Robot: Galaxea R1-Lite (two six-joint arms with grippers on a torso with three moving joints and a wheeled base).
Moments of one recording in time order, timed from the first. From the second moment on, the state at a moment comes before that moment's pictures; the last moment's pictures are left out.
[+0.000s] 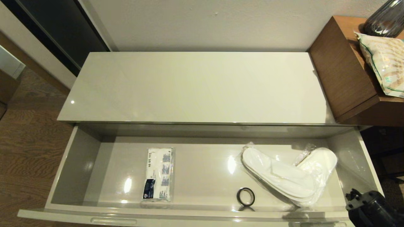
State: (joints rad) left arm -0.01 0.00 -0.03 0.08 0.01 -0.01; right arm 0.50 1.51 -0.21 -0.13 -0.35 0.68
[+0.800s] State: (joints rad) left arm -0.01 0.00 -0.03 0.08 0.01 -0.02; right arm 0.49 1.69 -0.39 -0.18 -0.41 0.80
